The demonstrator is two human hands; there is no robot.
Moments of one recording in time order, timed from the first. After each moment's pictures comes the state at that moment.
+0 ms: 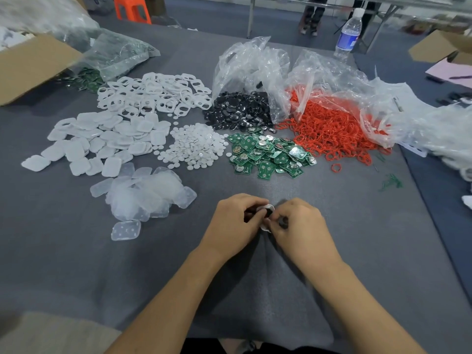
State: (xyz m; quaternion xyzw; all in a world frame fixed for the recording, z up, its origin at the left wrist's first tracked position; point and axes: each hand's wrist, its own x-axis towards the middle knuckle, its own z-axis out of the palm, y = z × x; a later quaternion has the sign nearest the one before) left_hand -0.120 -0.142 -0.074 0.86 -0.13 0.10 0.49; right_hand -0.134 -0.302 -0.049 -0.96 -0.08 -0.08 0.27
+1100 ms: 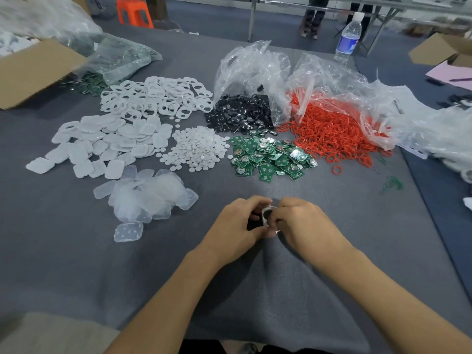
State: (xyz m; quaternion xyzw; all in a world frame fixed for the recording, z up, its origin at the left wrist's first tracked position) left_hand -0.122 -0.135 -0.074 0.85 -0.16 -0.01 0.50; right_hand -0.121 -0.317 -0.031 -0.96 -0.25 -0.02 0.14
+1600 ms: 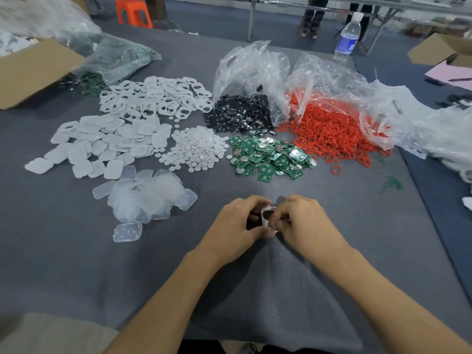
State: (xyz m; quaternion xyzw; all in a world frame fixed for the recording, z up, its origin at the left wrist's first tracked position) left_hand -0.122 -0.135 -0.076 0.86 -0.15 -0.01 0.49; right_hand -0.119 -0.311 -0.025 -0.97 -0.15 0.03 0.21
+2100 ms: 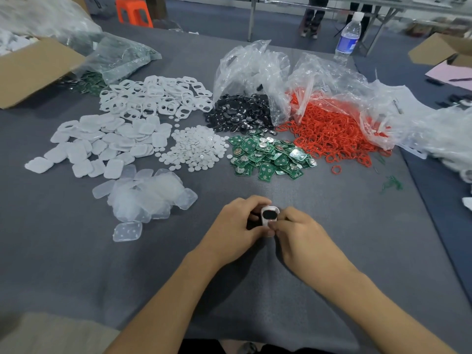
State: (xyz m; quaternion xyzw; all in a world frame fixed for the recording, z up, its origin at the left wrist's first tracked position) left_hand -0.121 -0.134 -0.080 0.85 -0.16 0.00 0.49; right_hand -0.151 -0.315 -0.041 -0.96 -0.22 -0.03 0.15
